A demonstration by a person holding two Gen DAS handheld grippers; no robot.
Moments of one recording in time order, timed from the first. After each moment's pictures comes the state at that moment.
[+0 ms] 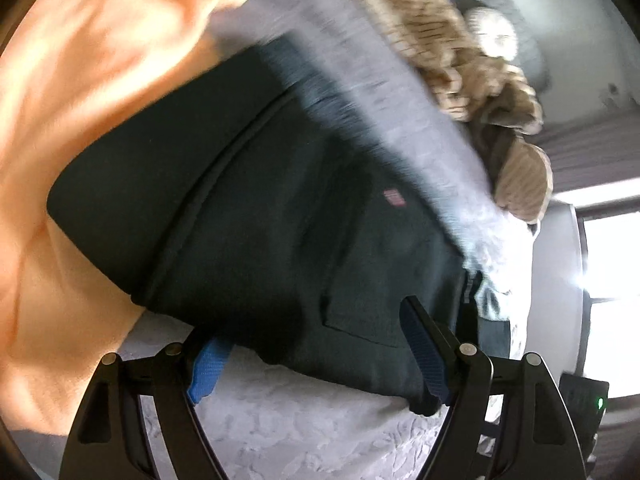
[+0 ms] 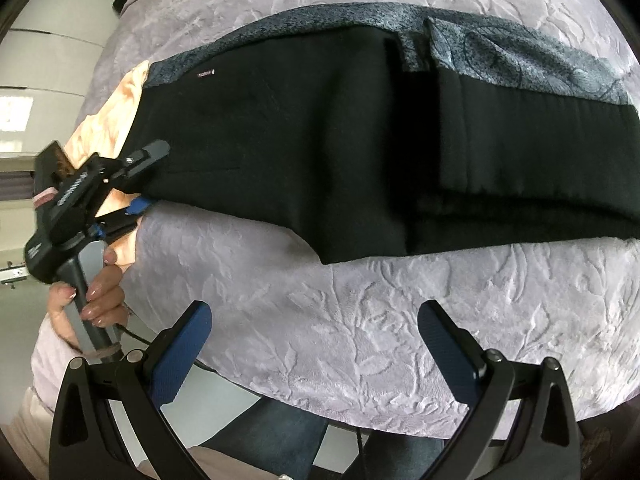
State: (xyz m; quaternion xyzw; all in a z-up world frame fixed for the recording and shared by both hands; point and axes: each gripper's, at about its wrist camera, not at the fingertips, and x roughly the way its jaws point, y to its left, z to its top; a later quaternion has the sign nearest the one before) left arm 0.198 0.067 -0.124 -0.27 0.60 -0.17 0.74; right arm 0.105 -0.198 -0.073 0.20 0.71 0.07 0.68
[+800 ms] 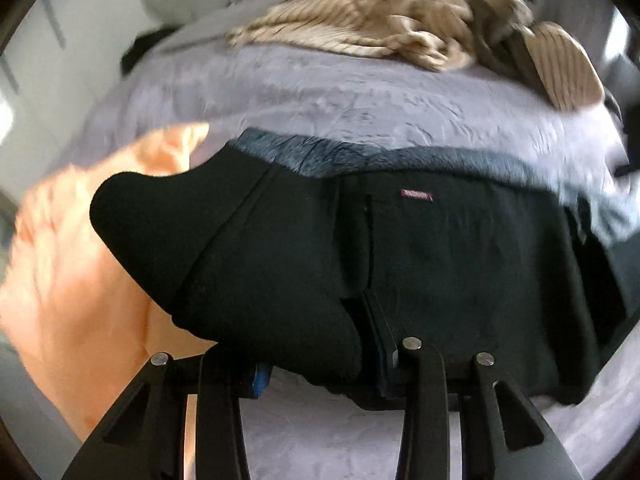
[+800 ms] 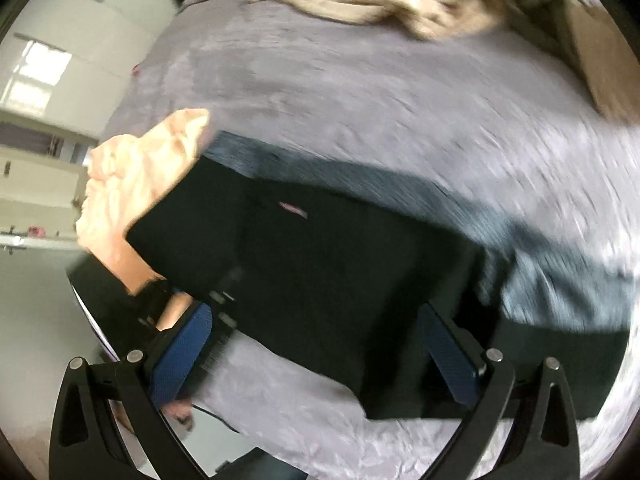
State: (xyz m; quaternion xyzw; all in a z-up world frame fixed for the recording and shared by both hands) left arm 0.190 -0.005 -0.111 0.10 0.52 -0.07 0.84; right arm 0.251 -0.149 -0.021 0.12 0.67 0.15 0.72
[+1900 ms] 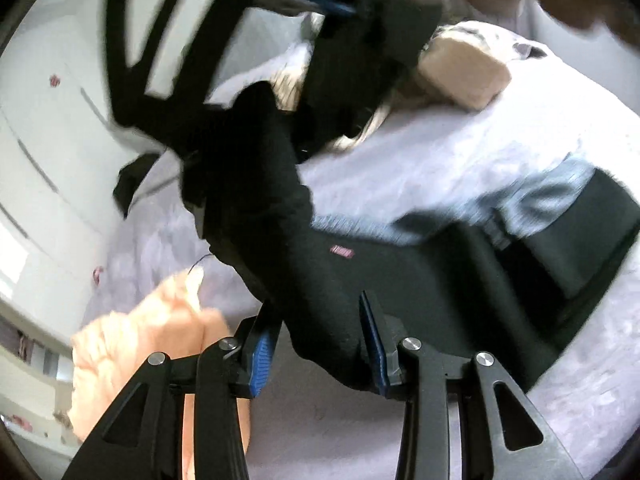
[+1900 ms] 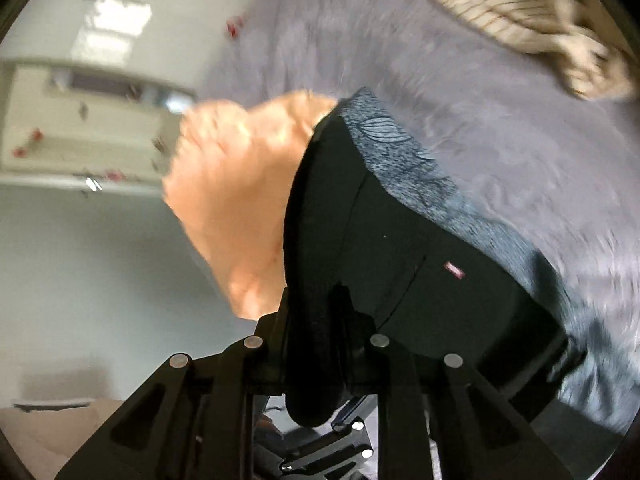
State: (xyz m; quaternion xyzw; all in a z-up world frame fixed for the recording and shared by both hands) left arm 0.139 -0.099 -0.015 0.25 0.38 -0.14 0.88; right arm 0.288 -0.114 0.009 0.17 0.66 0.32 0.66
